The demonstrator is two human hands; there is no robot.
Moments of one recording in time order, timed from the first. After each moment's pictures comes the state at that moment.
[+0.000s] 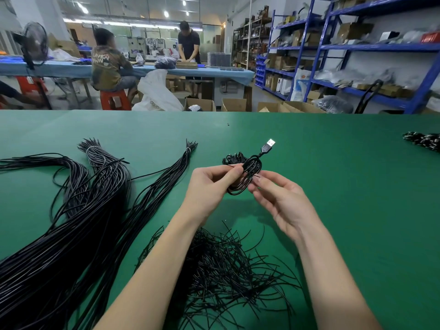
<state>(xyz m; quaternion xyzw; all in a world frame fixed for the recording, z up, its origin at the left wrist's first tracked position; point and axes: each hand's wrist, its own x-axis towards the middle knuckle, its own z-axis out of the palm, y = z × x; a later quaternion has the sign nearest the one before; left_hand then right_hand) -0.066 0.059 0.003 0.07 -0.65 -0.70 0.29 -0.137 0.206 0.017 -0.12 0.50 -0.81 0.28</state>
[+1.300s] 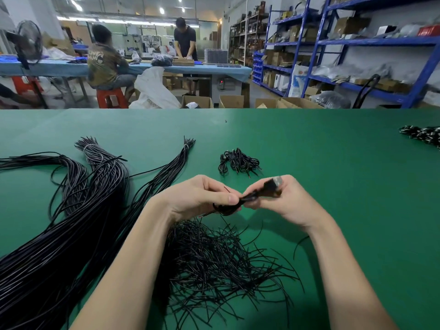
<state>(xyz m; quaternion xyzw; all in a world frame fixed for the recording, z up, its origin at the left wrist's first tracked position) -0.039 0.028 0.014 0.00 -0.69 -0.72 -0.06 -0.152 0.227 0.012 -0.45 0.67 -0.55 0.21</state>
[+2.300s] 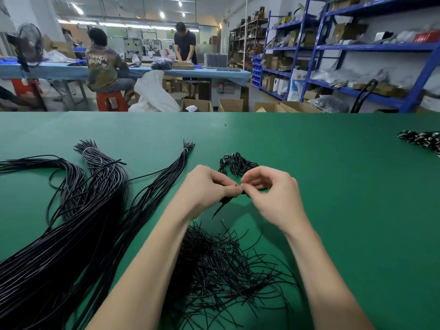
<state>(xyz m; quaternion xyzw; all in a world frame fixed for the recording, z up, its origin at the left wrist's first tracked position) -0.055 0.053 0.027 0.21 -0.81 -0.52 0.16 -0.136 0.198 0.012 -0.35 0.77 -0.53 -0.06</state>
